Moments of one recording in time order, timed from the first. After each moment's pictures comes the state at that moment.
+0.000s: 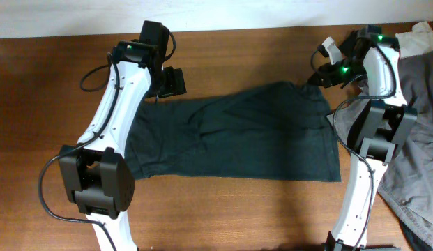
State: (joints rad) left arm -0.23 2.06 1.94 -1.19 -0.09 -0.39; right arm -0.28 2.63 2.43 -1.32 -0.68 -0.65
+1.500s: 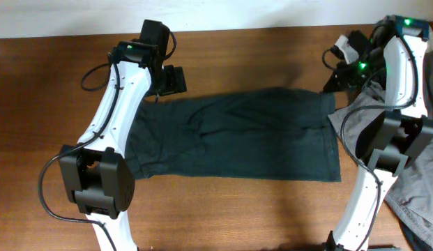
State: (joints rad) left arm -0.23 2.06 1.94 -1.17 -0.09 -0.39; right arm -0.27 2.39 2.43 -1.69 -0.50 -0.55
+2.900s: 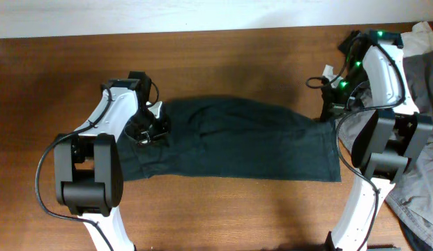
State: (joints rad) left arm -0.09 2.06 1.47 -1.13 0.31 -0.20; right arm -0.20 2.28 2.06 -1.69 -0.26 -0.29
